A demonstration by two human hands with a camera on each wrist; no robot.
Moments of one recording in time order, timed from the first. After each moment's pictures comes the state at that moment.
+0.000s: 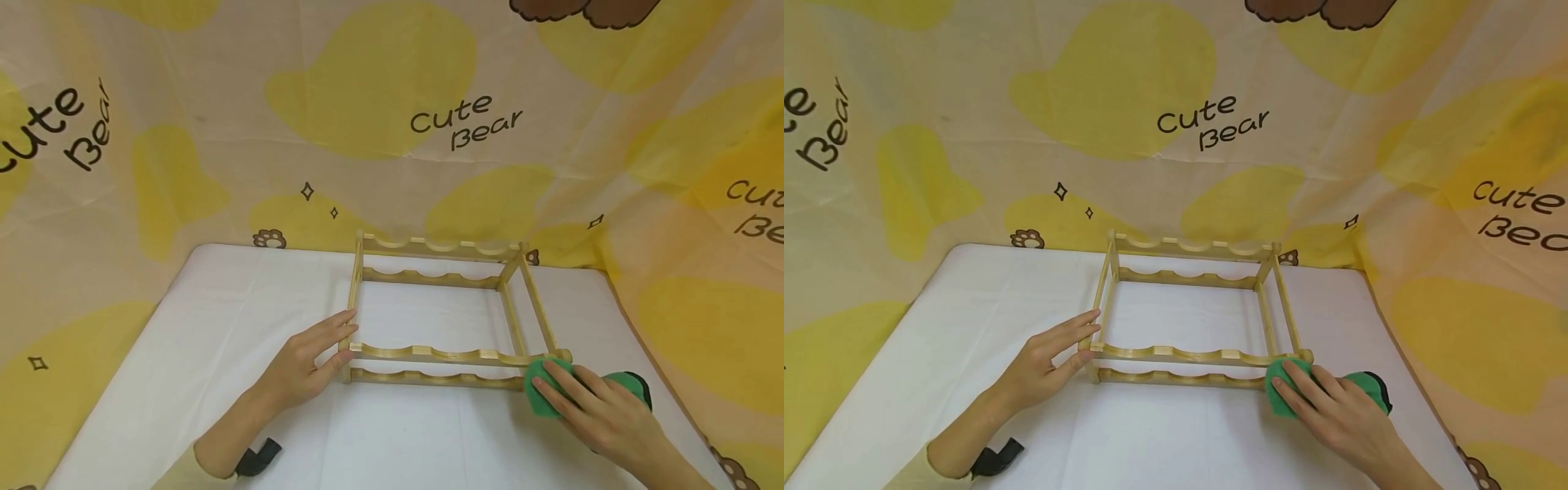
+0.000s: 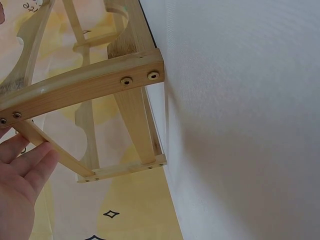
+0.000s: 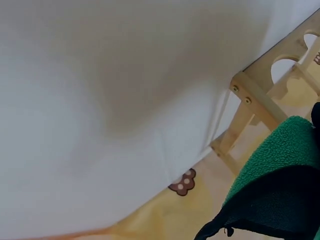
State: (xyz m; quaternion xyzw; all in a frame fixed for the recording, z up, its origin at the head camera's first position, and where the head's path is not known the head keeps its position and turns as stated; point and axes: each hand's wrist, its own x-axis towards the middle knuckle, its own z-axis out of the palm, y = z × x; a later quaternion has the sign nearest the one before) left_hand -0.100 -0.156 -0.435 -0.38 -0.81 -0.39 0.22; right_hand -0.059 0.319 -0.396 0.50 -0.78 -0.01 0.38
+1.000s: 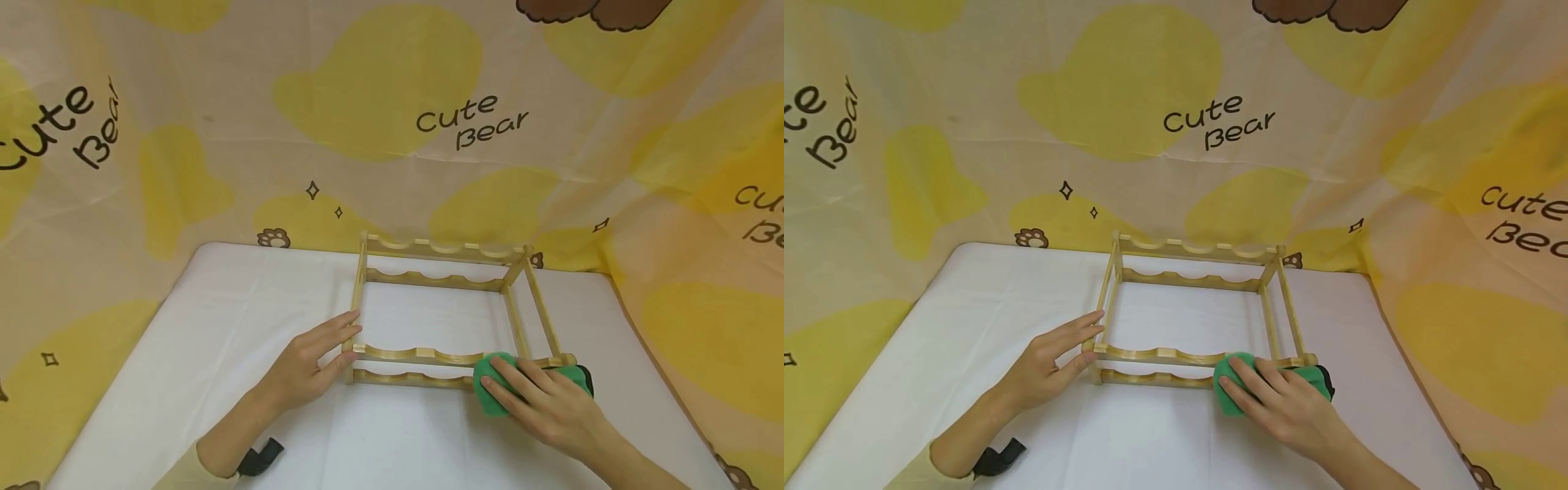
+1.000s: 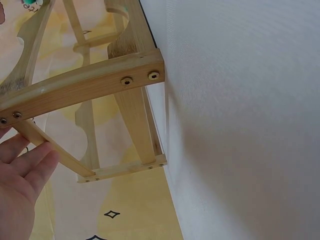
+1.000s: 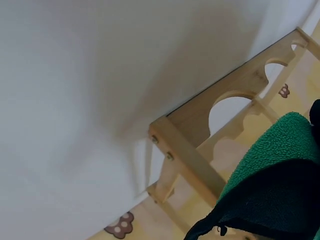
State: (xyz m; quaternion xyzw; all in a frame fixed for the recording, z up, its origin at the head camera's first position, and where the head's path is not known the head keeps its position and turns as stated) left_hand -0.097 -0.157 -0.436 -0.36 -0.82 -0.39 0.20; right_hand -0.074 0.254 -0.397 0.54 -0.74 -0.02 0.40
